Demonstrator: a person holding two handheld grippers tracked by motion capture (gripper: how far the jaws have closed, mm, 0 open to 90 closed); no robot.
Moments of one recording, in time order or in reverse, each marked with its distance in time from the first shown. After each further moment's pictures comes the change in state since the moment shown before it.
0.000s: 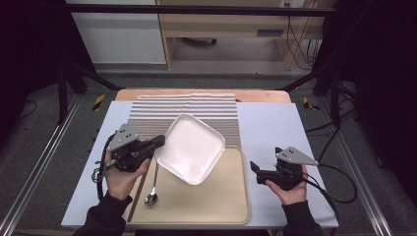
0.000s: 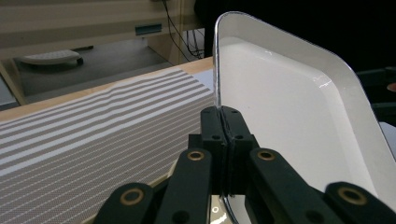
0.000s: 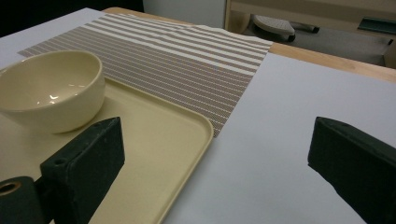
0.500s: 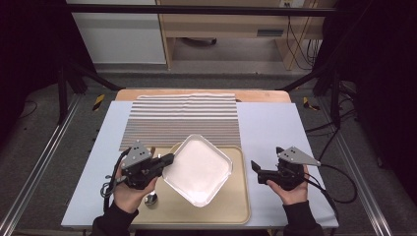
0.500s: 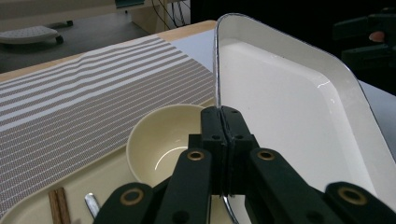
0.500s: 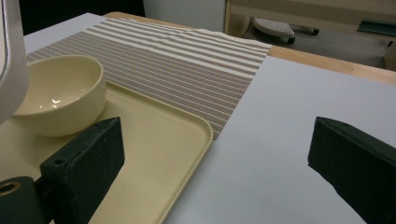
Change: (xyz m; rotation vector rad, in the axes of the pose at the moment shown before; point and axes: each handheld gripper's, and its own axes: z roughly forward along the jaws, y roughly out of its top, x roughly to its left) left arm -0.030 -0.028 0.004 0.098 -0.033 0.029; right arm -0.001 0.001 -0.003 -0.013 0.004 0.008
